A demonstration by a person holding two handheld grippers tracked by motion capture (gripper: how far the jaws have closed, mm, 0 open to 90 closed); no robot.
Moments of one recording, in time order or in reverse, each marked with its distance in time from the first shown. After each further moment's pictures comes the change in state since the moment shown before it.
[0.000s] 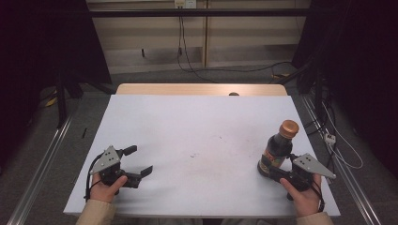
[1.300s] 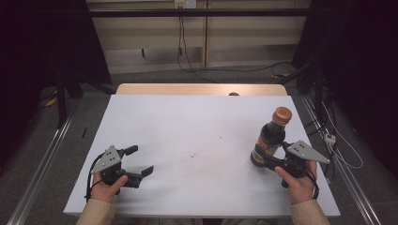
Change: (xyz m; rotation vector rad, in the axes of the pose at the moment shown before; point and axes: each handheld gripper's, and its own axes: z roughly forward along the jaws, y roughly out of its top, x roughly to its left) left arm 0.001 0.000 0.002 -0.006 -0.007 0.003; right arm 0.004 0.029 0.028 -0.023 0.080 -0.025
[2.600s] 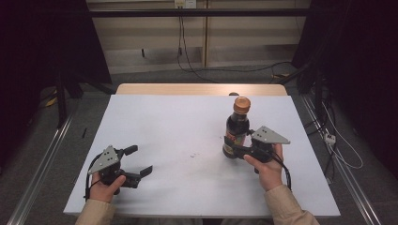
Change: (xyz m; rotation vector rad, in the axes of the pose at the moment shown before) left arm 0.001 0.000 -0.003 -0.022 -0.023 -0.014; right arm 0.043 0.019 0.073 0.031 0.140 -0.068
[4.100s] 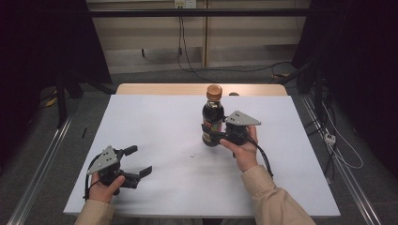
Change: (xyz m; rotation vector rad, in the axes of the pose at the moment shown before) left arm 0.000 -0.001 -0.002 -0.007 -0.009 -0.006; right arm 0.015 0.024 0.075 0.003 0.080 -0.016
